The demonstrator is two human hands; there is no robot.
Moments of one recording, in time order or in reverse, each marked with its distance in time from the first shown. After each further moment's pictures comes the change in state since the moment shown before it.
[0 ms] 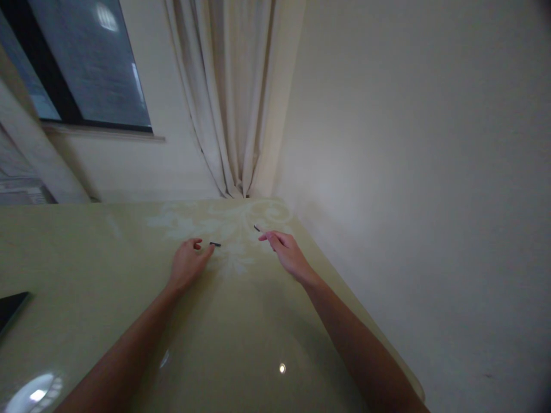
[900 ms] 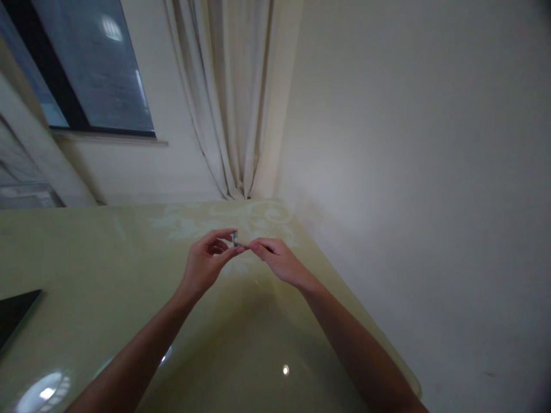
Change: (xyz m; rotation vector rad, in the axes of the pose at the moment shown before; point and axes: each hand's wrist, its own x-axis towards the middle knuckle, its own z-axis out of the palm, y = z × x) left_hand -0.059 0.098 -0.045 -0.692 -0.104 0.274; right_hand -0.015 -0.041 0.006 0.025 -0.237 -0.142
